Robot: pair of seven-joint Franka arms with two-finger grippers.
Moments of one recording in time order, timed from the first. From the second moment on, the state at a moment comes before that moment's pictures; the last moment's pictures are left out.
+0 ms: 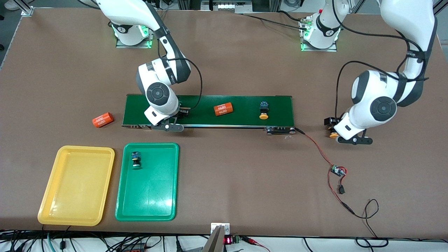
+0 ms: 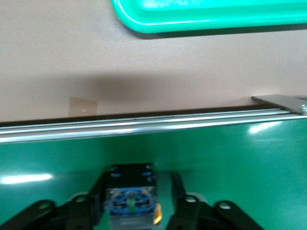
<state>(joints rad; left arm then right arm) 0.03 0.38 -0.08 -2.00 0.14 2.18 -0.04 0.76 0.50 -0.25 -1.85 0.16 2.15 0.50</state>
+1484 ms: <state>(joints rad) 0.04 0.43 -0.19 -1.85 0.01 1.93 0.00 0.51 0.73 -0.26 -1.54 0.17 2.37 0.23</state>
